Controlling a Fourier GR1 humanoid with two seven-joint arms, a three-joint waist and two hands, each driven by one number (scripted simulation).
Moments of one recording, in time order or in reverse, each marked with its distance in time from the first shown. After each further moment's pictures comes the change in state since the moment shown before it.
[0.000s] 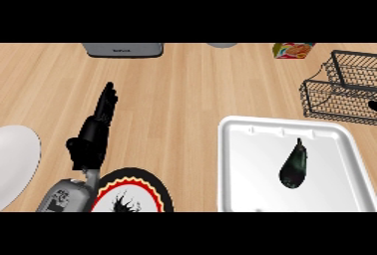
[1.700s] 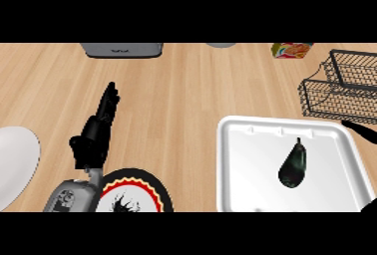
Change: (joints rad) left arm 0.012 -0.104 0.095 -0.005 -0.110 -0.095 0.021; right arm 0.005 0.280 0.021 0.065 0.608 0.228 -0.124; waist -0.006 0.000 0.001
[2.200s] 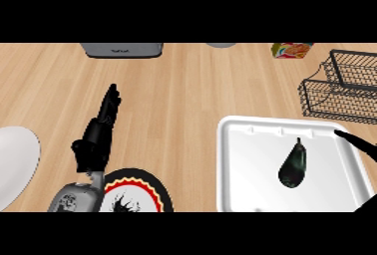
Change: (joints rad) left arm 0.022 -0.035 0.004 -0.031 -0.043 -0.007 0.015; right arm 0.040 0.089 -0.021 0.083 0.118 0.012 -0.117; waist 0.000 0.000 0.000
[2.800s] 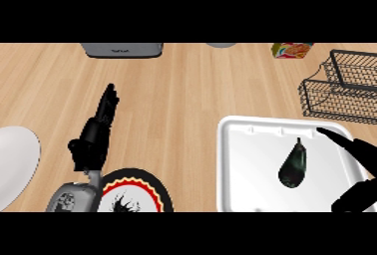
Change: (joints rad) left arm -0.001 -0.013 0.044 0.016 -0.010 -0.043 -0.023; right arm -0.054 0.100 0.020 0.086 0.108 -0.005 -0.079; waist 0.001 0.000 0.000
